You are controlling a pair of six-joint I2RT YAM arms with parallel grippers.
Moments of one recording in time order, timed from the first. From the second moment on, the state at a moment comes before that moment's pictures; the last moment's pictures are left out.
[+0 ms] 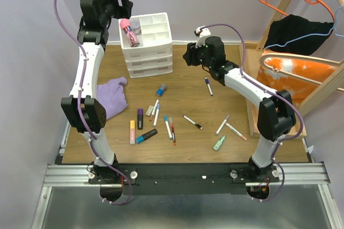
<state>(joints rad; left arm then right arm) -0.01 1.88 2.07 -0.15 0.33 -0.02 0.49 1.81 1.45 0.07 -0.08 0.11</state>
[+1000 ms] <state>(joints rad) -0.04 2.00 2.12 -0.34 0.14 -0.05 0.44 1.94 1.59 0.01 -0.18 0.14</state>
